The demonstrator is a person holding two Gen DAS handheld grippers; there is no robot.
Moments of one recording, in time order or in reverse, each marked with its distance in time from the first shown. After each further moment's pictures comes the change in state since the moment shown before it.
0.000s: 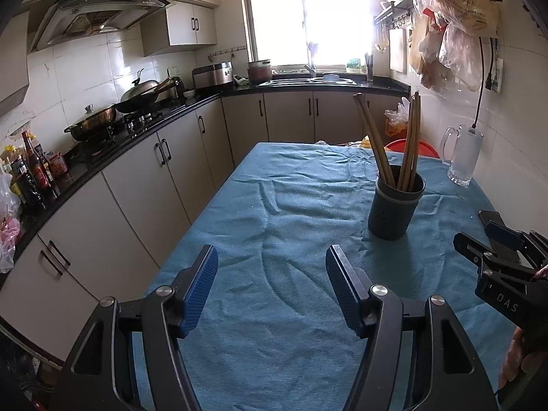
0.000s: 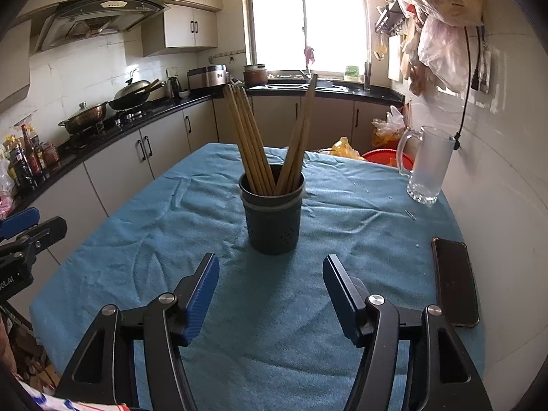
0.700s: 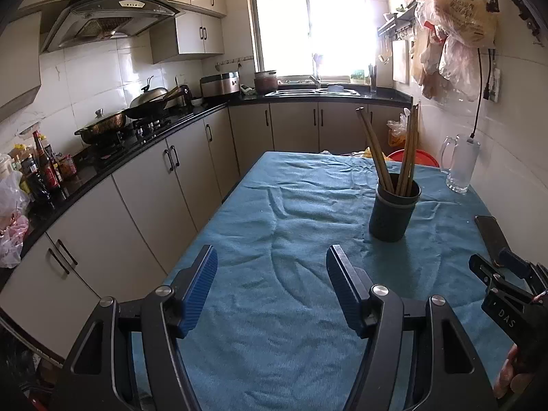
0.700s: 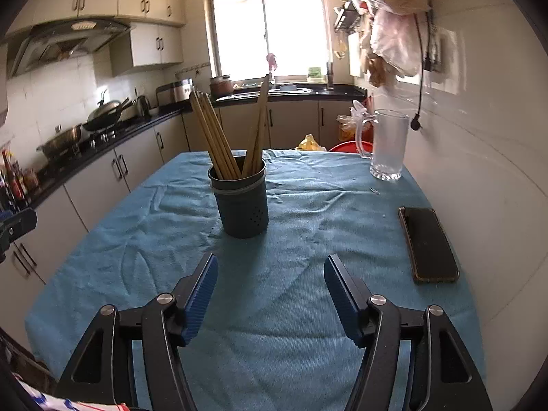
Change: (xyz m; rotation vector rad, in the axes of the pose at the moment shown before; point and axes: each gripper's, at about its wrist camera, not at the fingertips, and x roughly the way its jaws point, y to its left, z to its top) left arm -0.035 0.003 -0.011 -0.012 -0.051 0.019; right arm -0.038 -0.008 -0.037 0.132 -0.054 -0.098
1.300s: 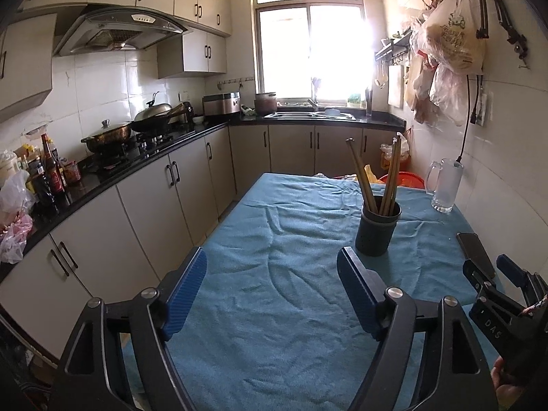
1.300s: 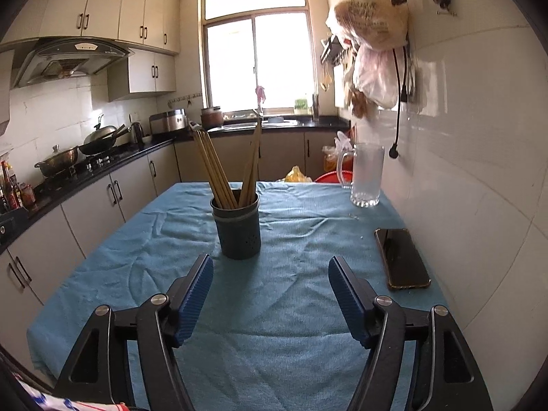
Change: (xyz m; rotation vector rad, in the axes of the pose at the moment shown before) left arm -0.053 0.005 -0.002 -0.037 -0.091 -0.019; right arm -0.052 0.012 -0.004 -0.024 -0.147 -0.061
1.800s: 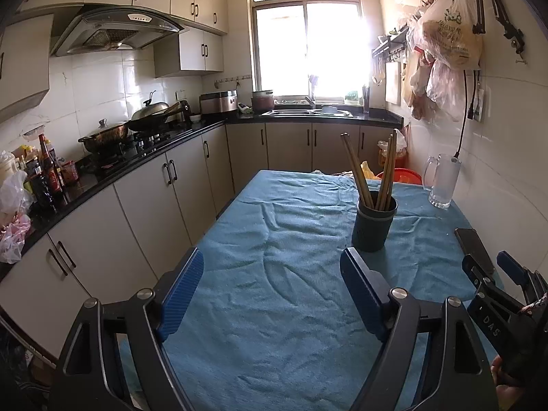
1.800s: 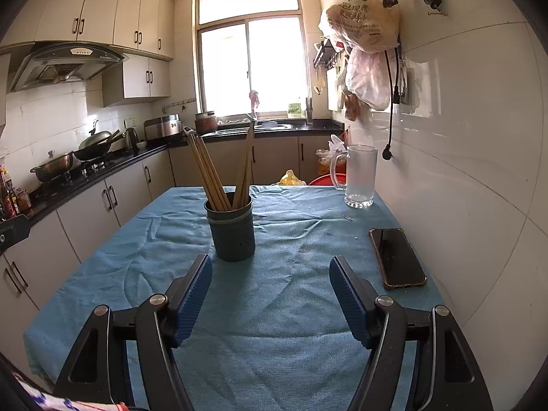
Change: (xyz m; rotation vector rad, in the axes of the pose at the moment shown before) left arm 0.004 -0.007 -0.004 0.005 0.012 -0.005; right arm 0.002 -0.005 -0.004 0.020 -0.010 -0.020
